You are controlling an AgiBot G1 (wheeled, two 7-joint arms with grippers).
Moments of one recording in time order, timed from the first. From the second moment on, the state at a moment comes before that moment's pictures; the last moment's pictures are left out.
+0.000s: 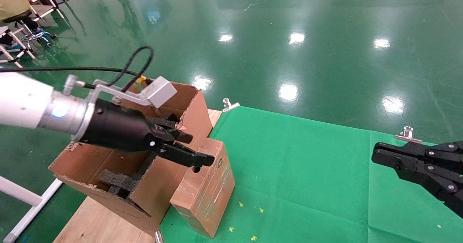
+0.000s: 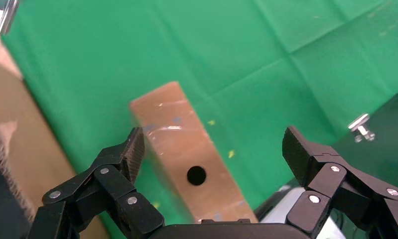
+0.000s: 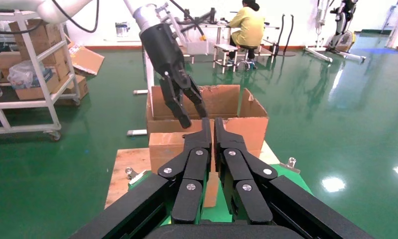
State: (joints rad) left arm -1.54 0.55 0.64 -1.33 1.42 1.54 -1.21; right arm 1.08 -0.57 -0.36 1.23 -0.66 -1.44 0.13
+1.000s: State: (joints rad) left arm -1.74 0.64 1.04 -1.34 1.51 1.56 -1.46; right arm 1.08 -0.57 -0.36 1.23 -0.66 -1.44 0.13
